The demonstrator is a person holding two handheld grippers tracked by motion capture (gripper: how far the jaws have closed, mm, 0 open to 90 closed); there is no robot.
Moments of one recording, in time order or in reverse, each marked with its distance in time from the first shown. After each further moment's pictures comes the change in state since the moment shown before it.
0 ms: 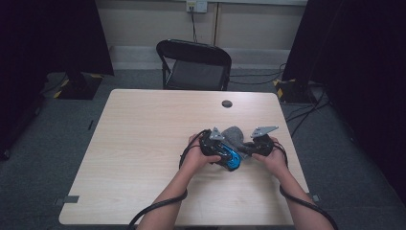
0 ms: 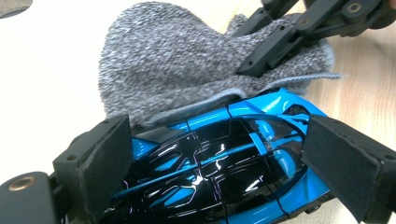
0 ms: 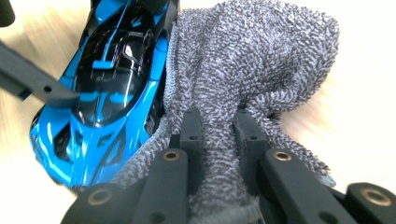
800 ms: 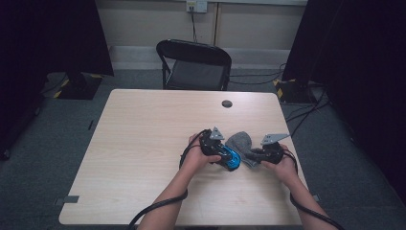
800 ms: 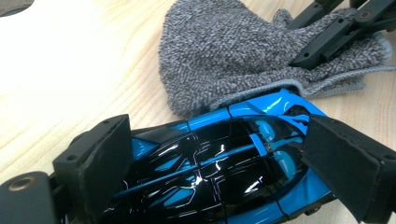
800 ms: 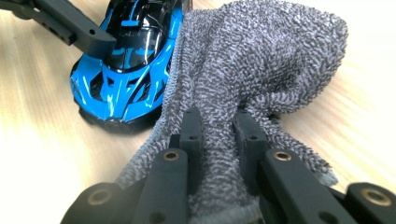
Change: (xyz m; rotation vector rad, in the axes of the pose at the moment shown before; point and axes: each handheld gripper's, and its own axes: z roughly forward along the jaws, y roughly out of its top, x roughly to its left) left arm 0.000 0.001 0.000 0.011 0.003 -0.004; right arm 0.006 -0.028 -0.027 -0.022 0.014 0.015
